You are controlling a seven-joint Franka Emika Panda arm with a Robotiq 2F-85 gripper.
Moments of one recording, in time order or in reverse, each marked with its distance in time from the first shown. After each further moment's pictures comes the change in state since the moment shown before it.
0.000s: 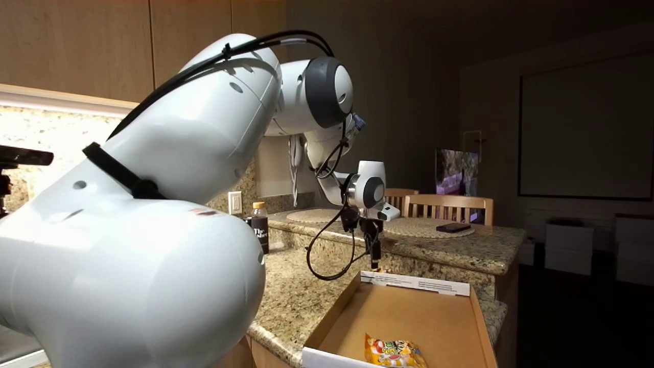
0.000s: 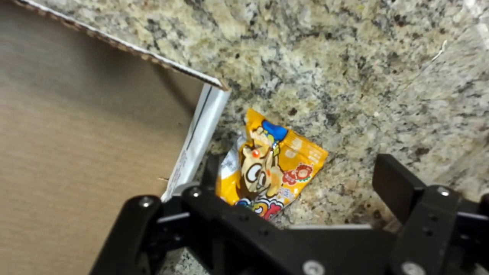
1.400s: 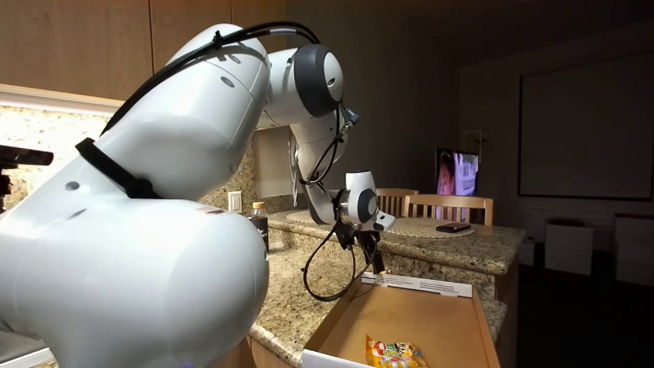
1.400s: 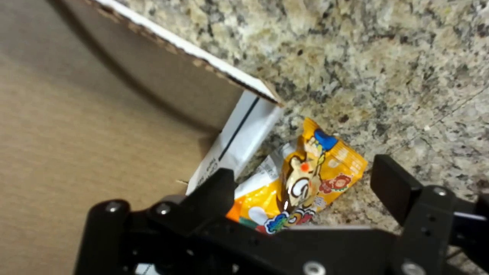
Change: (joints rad) arm 0.068 -0.053 -0.060 -0.213 -0.122 0.251 0.000
